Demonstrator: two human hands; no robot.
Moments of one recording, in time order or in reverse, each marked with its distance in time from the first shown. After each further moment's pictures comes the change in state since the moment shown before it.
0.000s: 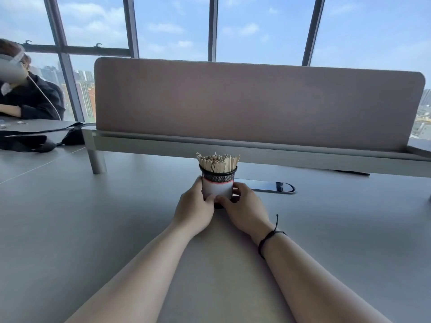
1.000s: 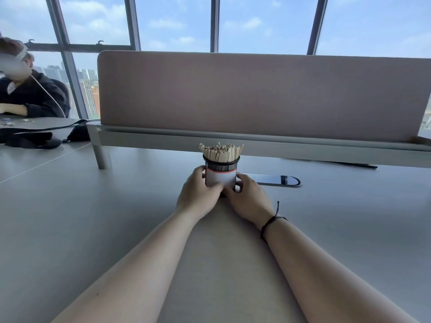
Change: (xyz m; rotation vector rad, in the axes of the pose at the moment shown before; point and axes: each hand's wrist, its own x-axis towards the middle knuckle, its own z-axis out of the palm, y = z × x) left_hand 0.011 0.007 -0.003 -0.086 0.039 -0.111; right_hand 0.011 -0.001 0.002 -0.108 -0.002 -0.024
